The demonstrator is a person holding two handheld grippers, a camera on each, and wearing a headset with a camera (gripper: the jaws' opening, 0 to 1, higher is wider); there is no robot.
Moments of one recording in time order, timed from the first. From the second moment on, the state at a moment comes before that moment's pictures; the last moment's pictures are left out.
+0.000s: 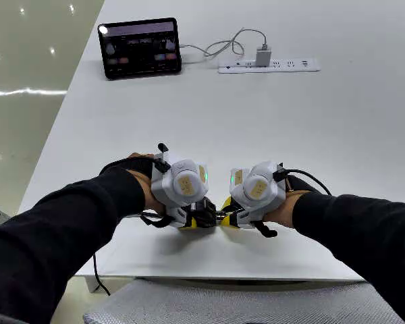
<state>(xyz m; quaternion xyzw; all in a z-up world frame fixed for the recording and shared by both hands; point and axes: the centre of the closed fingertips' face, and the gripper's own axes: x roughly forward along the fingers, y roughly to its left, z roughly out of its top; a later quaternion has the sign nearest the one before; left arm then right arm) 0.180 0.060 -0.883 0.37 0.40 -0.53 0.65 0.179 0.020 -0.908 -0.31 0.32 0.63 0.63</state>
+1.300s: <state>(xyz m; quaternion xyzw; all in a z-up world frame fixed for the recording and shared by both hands) 0.180 0.058 -0.883 0.37 0.40 -0.52 0.65 0.182 -0.013 -0.907 -0.30 0.33 0.62 0.64</state>
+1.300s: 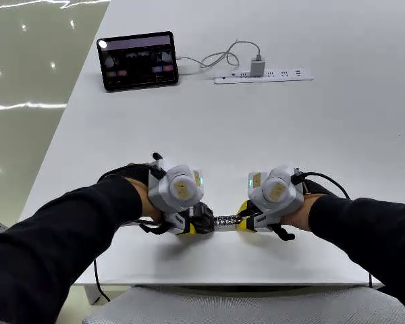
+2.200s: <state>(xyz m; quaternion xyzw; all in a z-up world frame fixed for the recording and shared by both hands) 0.178 0.058 -0.881 0.36 0.39 -0.54 0.65 0.182 -0.018 -0.908 -0.30 0.33 0.62 0.64</state>
